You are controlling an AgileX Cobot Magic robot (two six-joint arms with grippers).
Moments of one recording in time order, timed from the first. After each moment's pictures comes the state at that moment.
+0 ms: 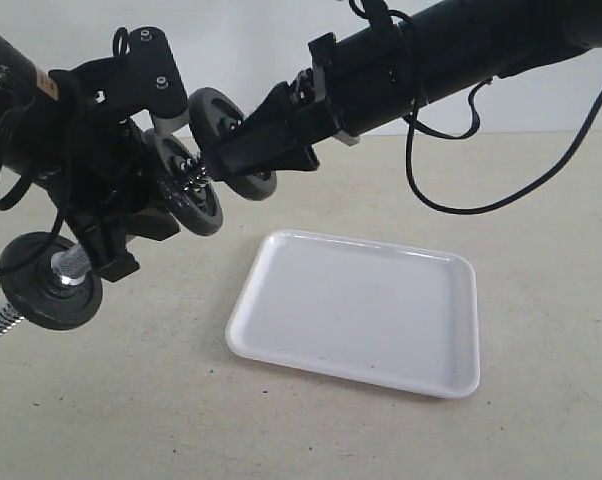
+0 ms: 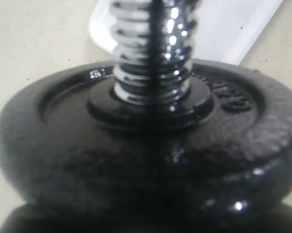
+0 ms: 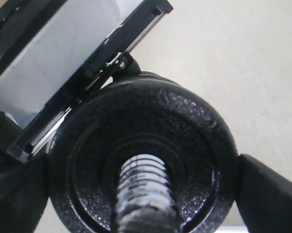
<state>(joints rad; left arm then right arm) -0.47 1.47 -1.10 -0.13 0.74 0.84 0.37 1.81 -1.39 1.26 1.14 -1.41</state>
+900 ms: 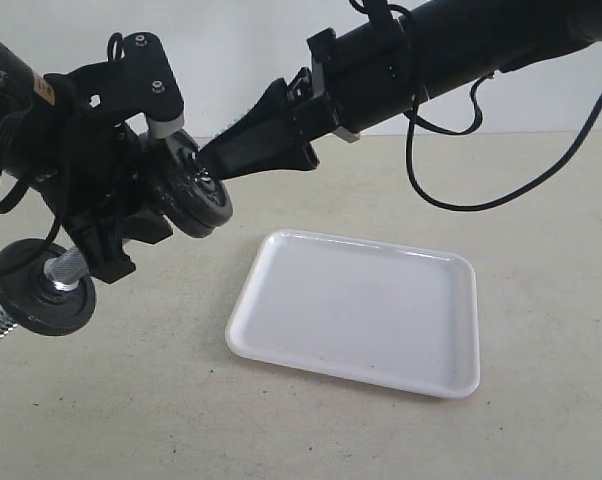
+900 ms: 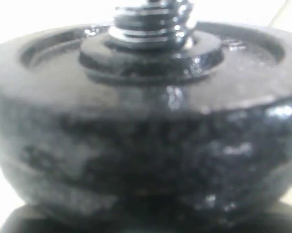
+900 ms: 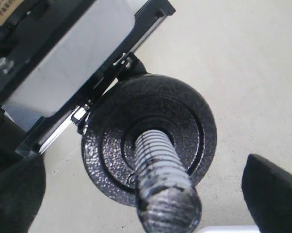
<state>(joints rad) -0.47 1.47 -1.09 -0.11 0.74 0.81 0.38 1.80 -1.39 1.25 1.13 -1.39</state>
